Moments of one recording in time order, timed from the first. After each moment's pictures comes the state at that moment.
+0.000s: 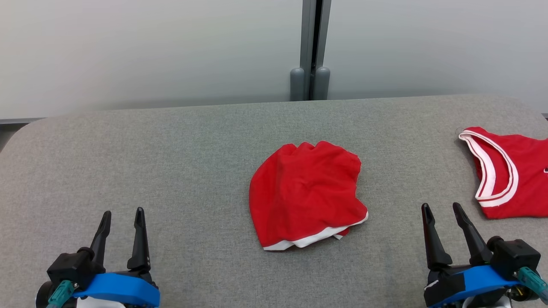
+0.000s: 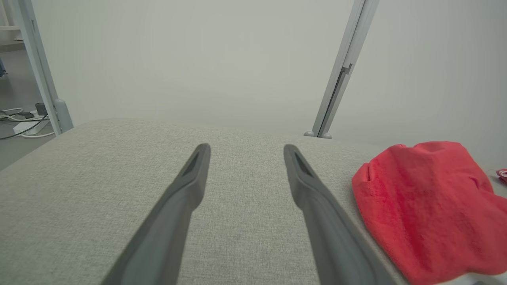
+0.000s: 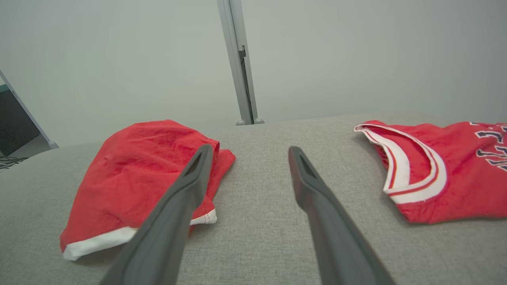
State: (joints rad) left arm -0.05 0.25 -0.17 0.29 -0.45 -0.03 -0.26; right arm -0.03 -0.05 -0.04 0.17 0.20 0.13 -0.18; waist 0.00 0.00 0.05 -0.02
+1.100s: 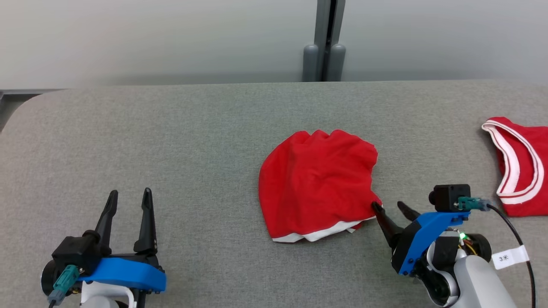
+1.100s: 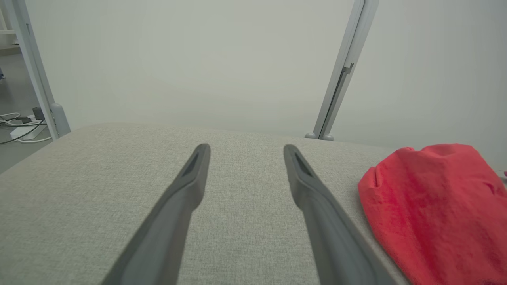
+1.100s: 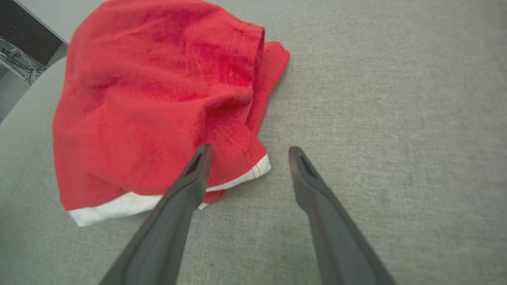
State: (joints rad) left arm -0.11 0.23 -0.16 0.27 -0.41 -0.05 -0.26; right arm -0.28 -0.05 0.04 0.39 0.34 0.13 0.31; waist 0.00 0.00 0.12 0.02
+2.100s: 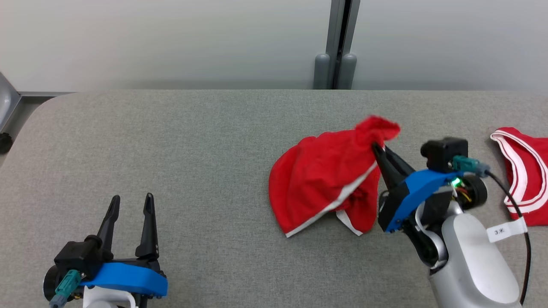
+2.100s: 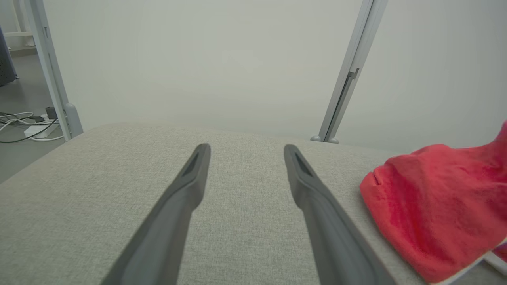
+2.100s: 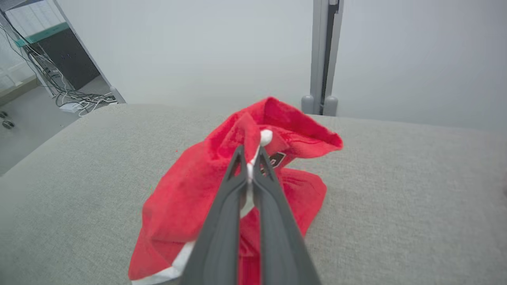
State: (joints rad) left arm -0.09 0.22 -0.16 0.27 -0.41 -0.05 -0.26; right arm -0.43 -0.05 0.11 0.37 0.25 0.13 0.17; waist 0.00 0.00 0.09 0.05
